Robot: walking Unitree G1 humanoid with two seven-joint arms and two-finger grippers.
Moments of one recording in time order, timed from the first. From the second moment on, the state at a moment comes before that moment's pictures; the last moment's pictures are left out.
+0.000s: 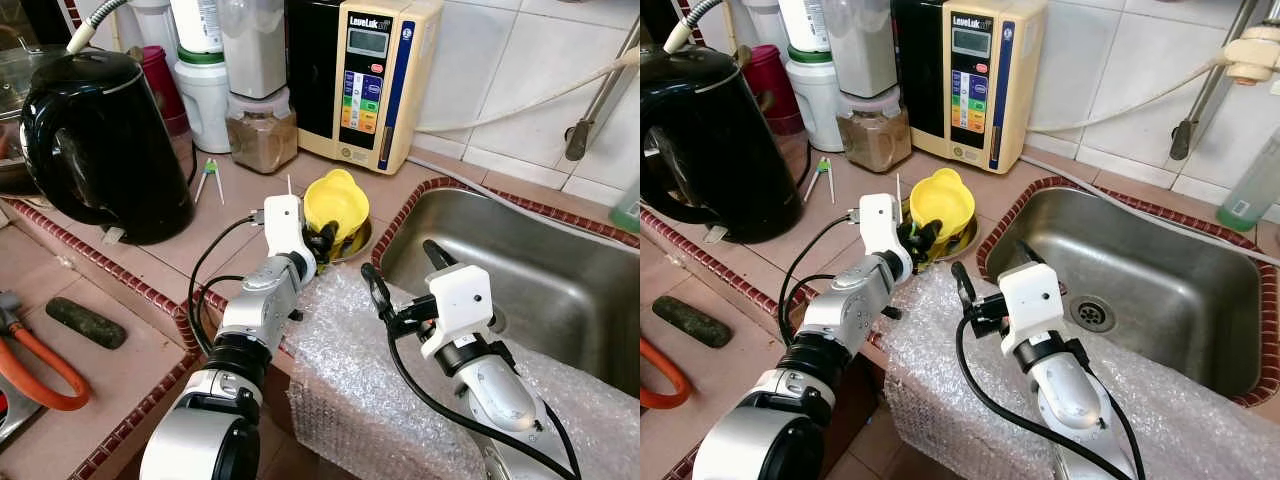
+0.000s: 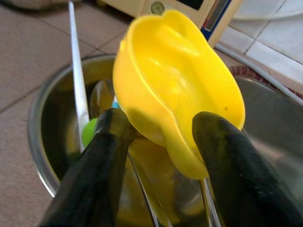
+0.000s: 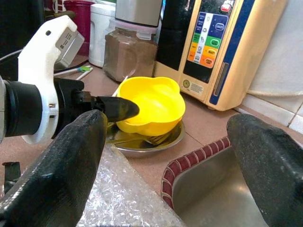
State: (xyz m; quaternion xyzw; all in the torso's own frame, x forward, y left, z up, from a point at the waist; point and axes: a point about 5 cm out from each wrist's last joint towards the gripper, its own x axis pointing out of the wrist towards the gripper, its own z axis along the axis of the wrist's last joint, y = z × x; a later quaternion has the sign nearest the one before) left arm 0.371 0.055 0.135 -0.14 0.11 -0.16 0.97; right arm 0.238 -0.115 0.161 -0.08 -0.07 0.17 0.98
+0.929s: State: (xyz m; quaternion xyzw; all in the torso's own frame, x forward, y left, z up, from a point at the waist) left arm 0.370 0.069 0.145 -0.14 0.04 -0.15 0.98; right arm 0.247 -0.111 0.164 -0.07 -0.08 0.18 0.98
